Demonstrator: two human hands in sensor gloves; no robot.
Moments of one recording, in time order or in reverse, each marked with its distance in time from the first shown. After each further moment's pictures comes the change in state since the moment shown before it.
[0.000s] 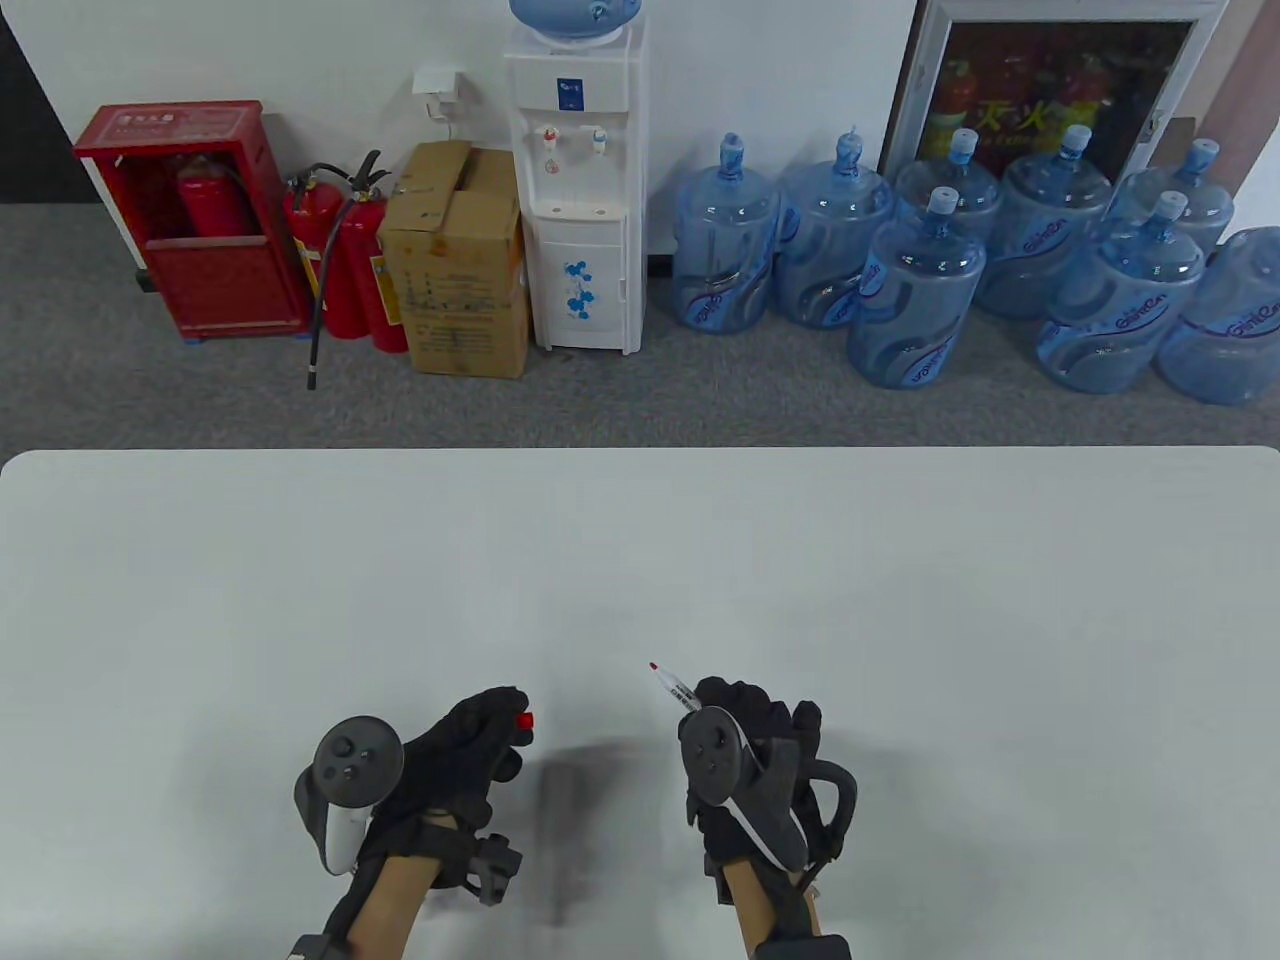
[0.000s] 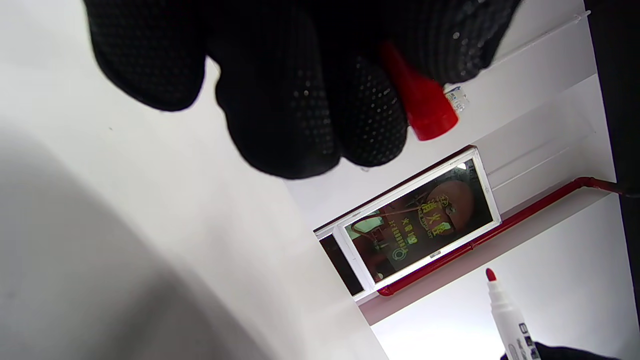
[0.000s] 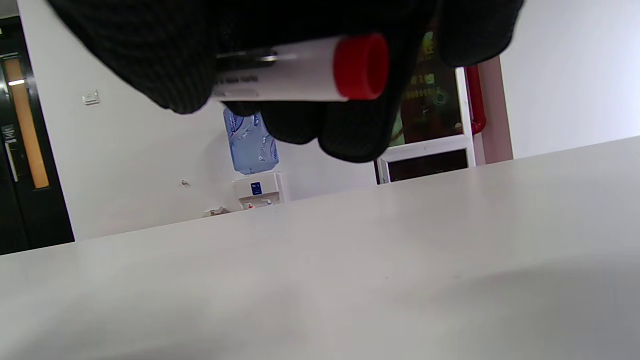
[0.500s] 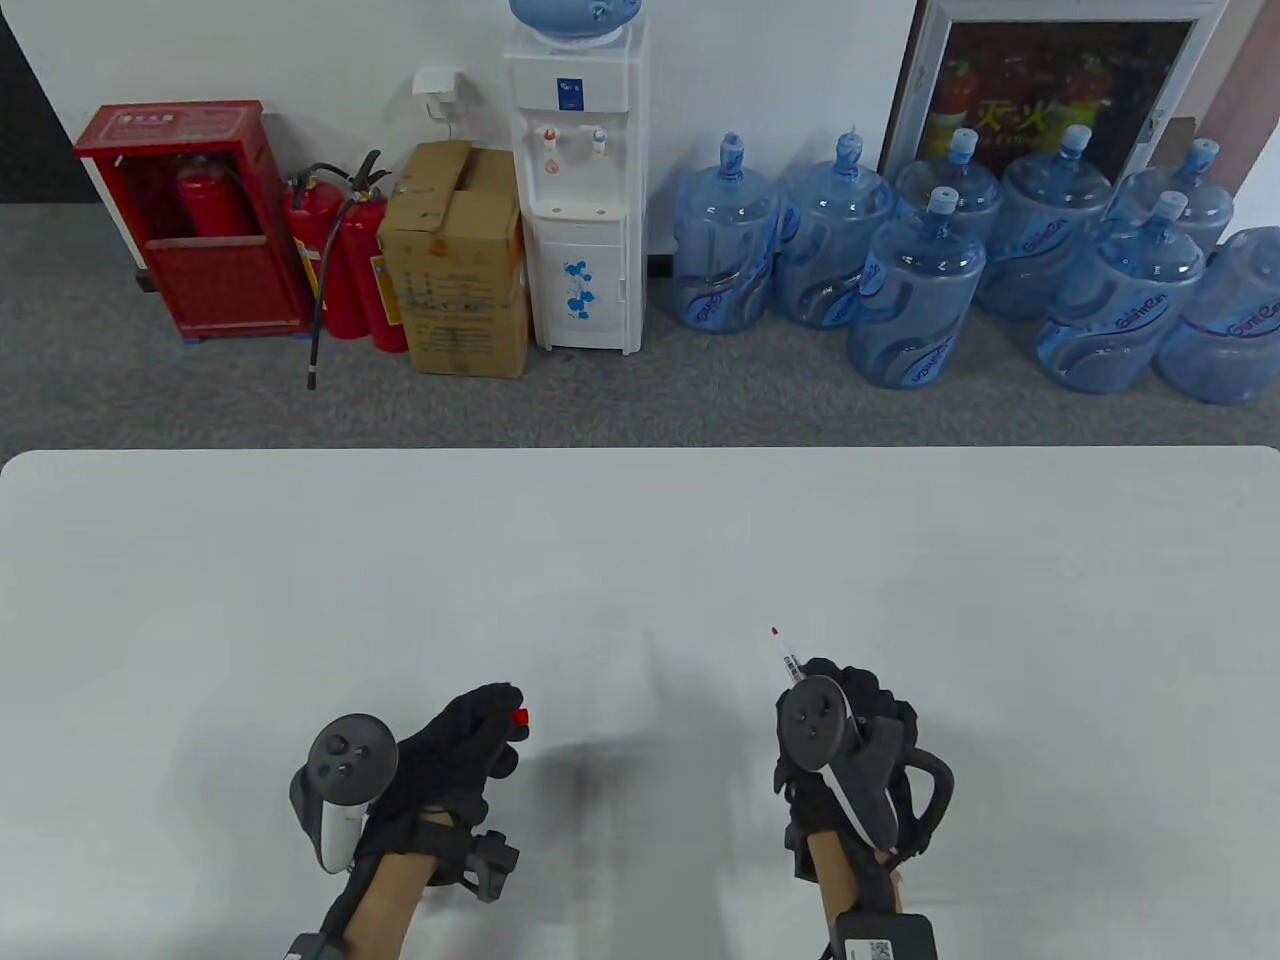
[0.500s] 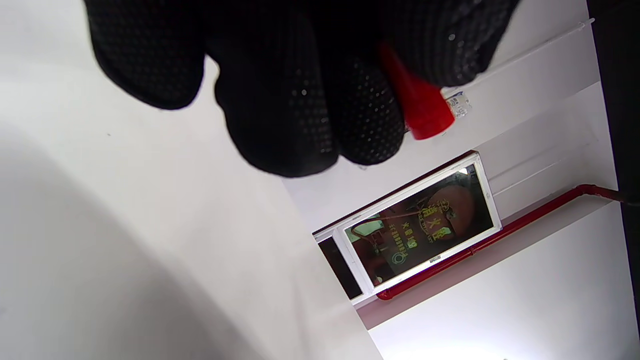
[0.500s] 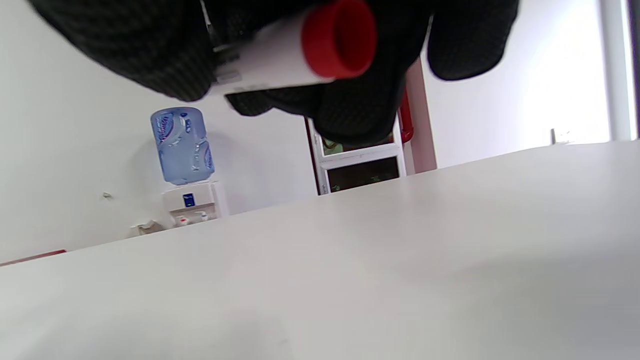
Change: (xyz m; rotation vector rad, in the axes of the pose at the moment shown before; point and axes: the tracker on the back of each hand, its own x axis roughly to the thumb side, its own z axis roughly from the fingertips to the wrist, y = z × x) left_hand 0.000 0.004 -0.001 0.007 0.008 0.019; right_hand -0.068 -0.018 -0.024 -0.007 0.191 0.001
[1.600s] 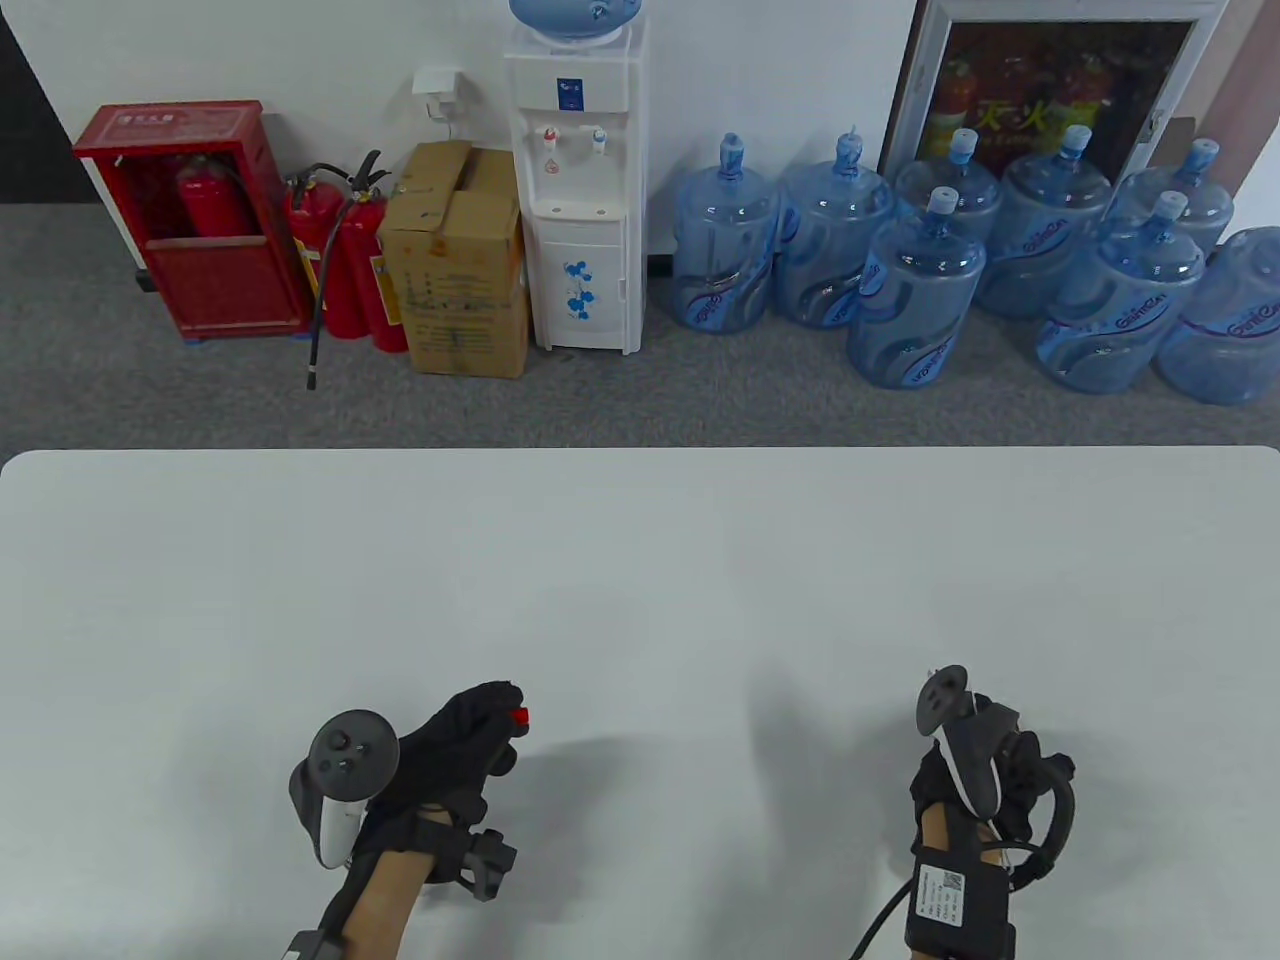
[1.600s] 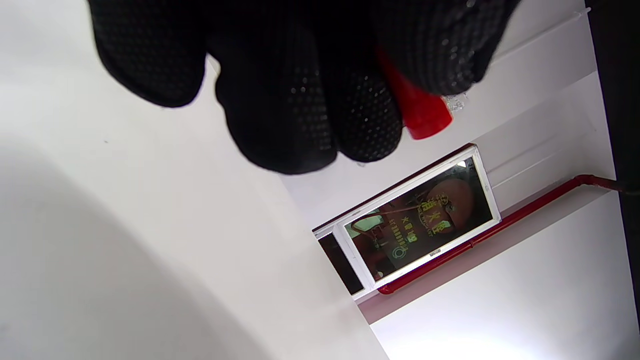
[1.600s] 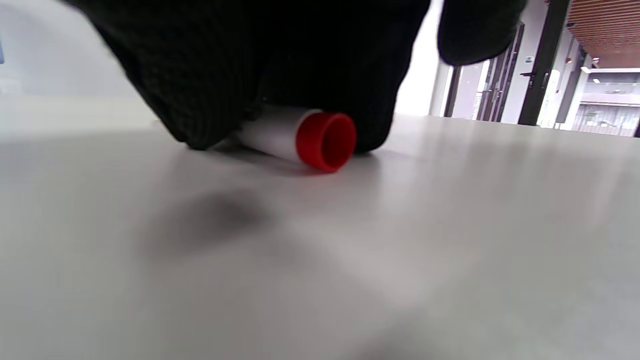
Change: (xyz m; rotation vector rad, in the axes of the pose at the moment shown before) left_hand 0.002 0.001 -0.002 -0.011 -0.006 -0.014; right_hand -0.132 0.050 -0.058 0.143 0.384 0.327
